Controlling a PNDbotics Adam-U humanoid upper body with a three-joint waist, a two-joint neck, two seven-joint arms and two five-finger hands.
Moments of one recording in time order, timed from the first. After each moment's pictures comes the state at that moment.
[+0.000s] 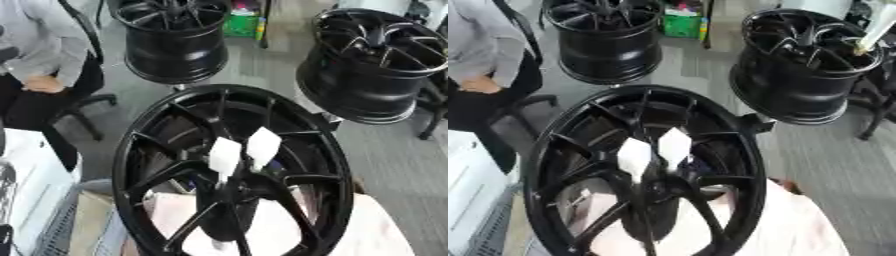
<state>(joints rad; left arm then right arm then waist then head) -0.20 0.27 0.09 -1.98 0.05 -0.13 0.23 -0.34 -1.04 -0.02 -1.71 -0.25 0.23 -0.08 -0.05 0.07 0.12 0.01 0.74</state>
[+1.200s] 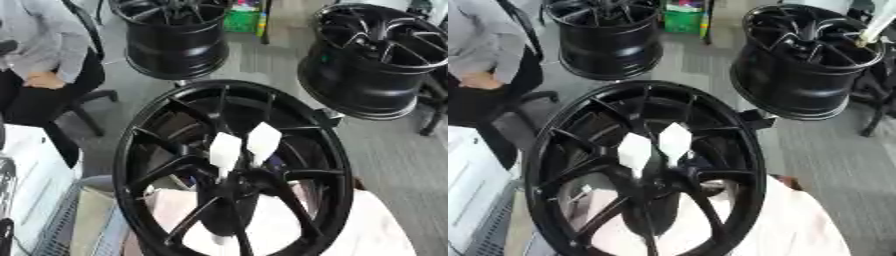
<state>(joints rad) -0.20 0.27 0.09 -1.98 0.04 -0.13 0.22 -0.34 -1.03 -0.03 -1.71 -0.25 0.22 -0.09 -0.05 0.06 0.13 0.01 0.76</state>
